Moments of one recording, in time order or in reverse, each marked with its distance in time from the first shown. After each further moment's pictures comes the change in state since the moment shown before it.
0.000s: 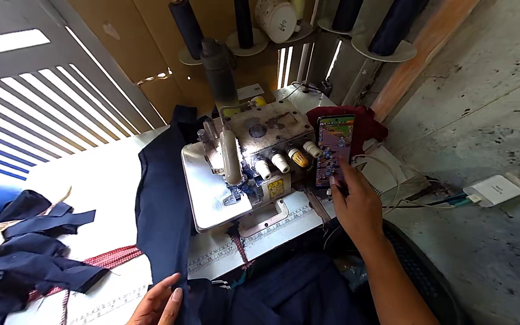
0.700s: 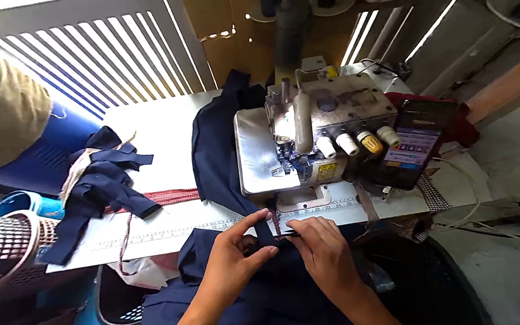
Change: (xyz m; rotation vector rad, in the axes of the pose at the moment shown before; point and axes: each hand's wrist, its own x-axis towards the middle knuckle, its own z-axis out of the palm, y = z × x) left_hand 0.024 0.023 0.057 0.075 -0.279 -0.028; right_hand -0.097 -0.111 0.022 0.443 -0.295 -0.428
